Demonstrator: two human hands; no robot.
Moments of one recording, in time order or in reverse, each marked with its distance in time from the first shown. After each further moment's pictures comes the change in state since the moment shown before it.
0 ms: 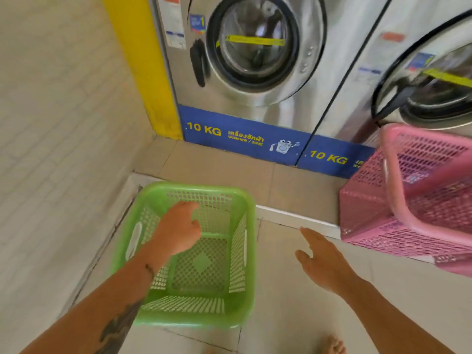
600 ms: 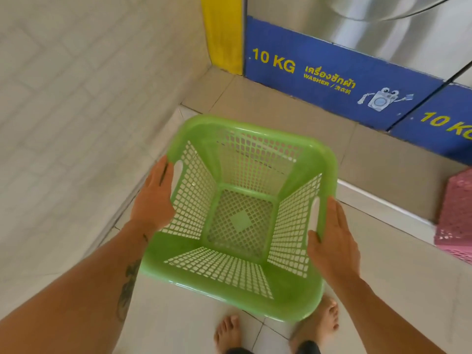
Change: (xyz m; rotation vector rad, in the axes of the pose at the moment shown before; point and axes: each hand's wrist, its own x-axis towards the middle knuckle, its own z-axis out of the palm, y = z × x) left_hand 0.019 -0.235 0.098 0.207 0.228 -0.212; right_hand 0.102 -0.036 0.176 -0.049 0.129 -0.037
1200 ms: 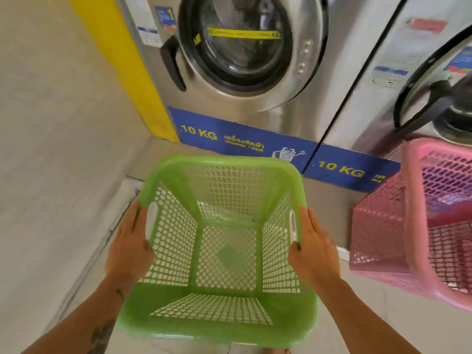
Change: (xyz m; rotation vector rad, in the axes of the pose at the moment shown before) left_hand 0.024 0.218 -0.100 -0.033 0.091 0.022; right_hand 0.078 0.087 -0.213 0.000 0.119 -0.054
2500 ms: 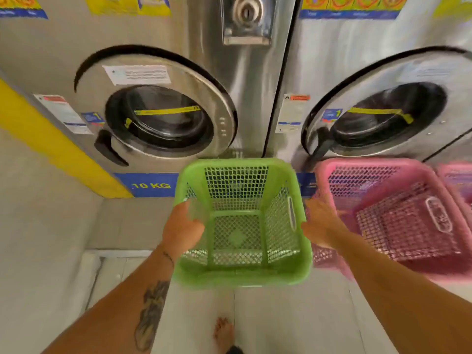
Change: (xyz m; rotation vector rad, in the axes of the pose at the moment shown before) left_hand 0.124 0.253 -0.102 -0.296 -0.358 0.075; right_hand 0.074 0.049 -0.192 -0.031 -0.161 0.207
